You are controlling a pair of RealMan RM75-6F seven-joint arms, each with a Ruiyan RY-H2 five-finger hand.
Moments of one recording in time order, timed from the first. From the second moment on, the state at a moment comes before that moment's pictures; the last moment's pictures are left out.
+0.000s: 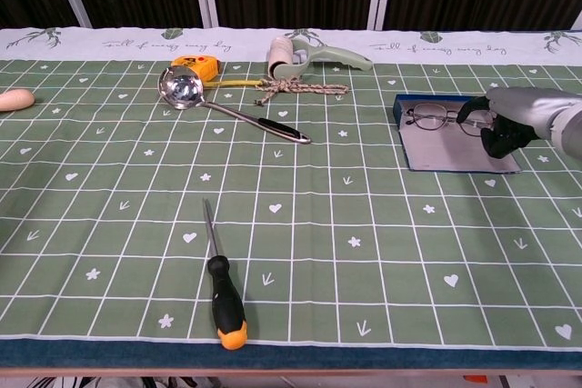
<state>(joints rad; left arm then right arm) -0.08 -1.09 -0.10 -1.76 1.32 1.46 0.09 0.70 -1.63 0.22 -1.23 -0.75 0.93 -0.50</state>
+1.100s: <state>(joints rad) -0.08 -1.08 -0.10 -1.76 1.32 1.46 0.09 0.74 -1.68 0.24 -1.13 -0.68 0.90 -0.54</state>
